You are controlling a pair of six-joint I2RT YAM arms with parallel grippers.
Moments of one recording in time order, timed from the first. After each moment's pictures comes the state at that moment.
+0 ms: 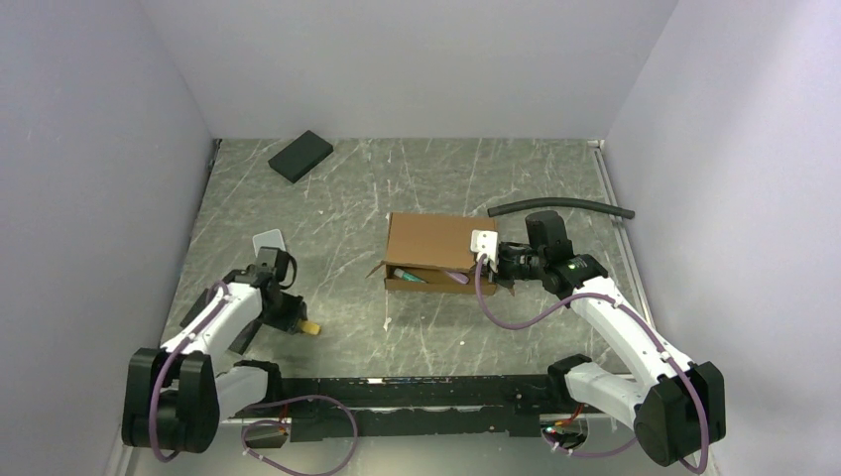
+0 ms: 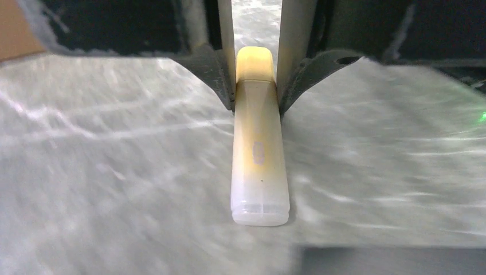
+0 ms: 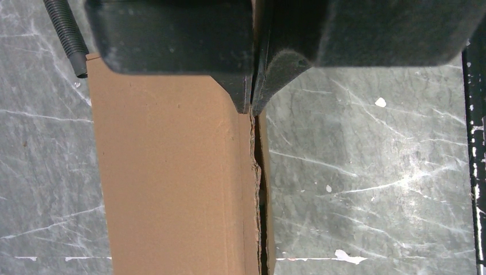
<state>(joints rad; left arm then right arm) -0.08 1.13 0.53 -0.83 -0.09 -1.38 0.36 1.03 0.73 -0.45 -0.74 -0.87</state>
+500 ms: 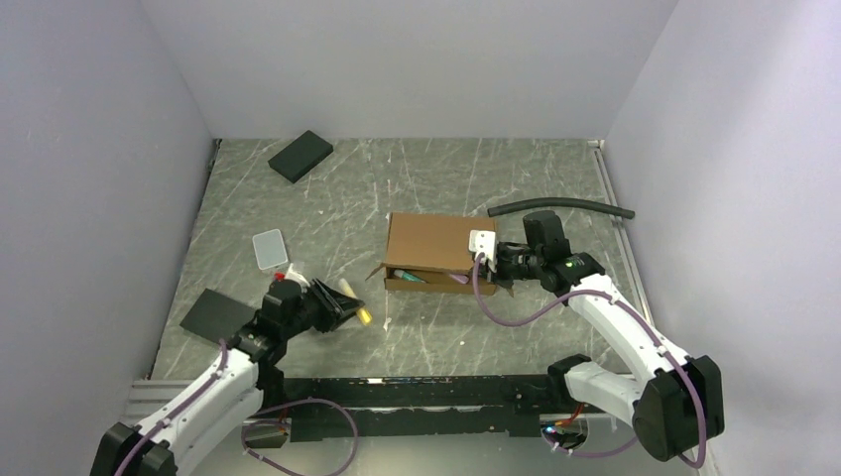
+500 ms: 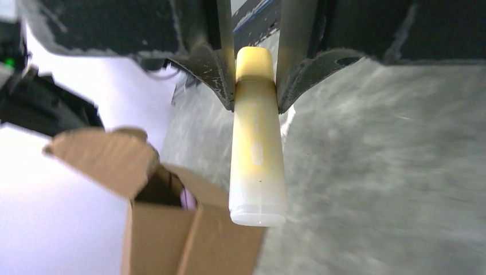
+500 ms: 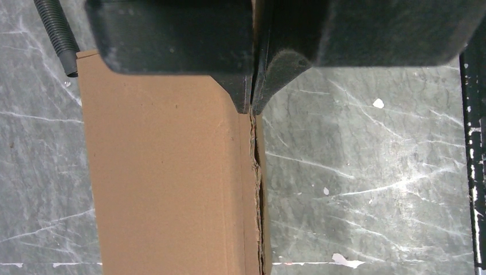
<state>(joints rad) -0.41 0.67 0.17 -0.07 0.25 -1.24 0.36 1.05 0.73 -0.45 -0.74 -0.87</state>
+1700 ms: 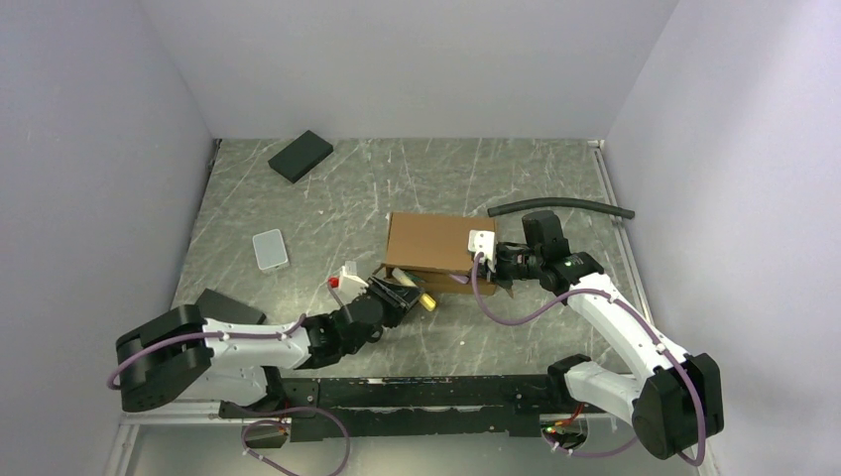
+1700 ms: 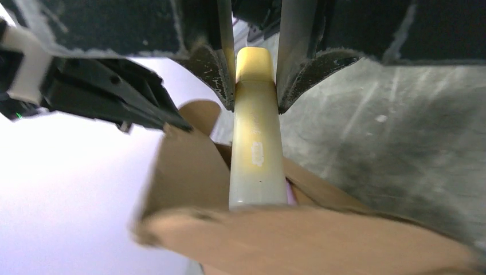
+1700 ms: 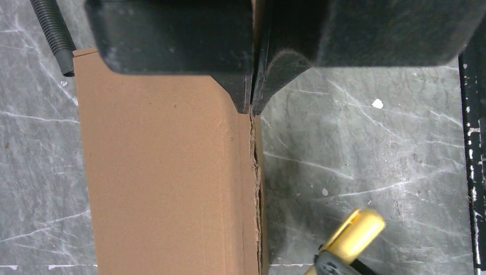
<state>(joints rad) -1.15 1.22 0.36 0.52 -0.50 -1.62 0.36 1.06 0.73 -0.45 -0.74 -0.87</state>
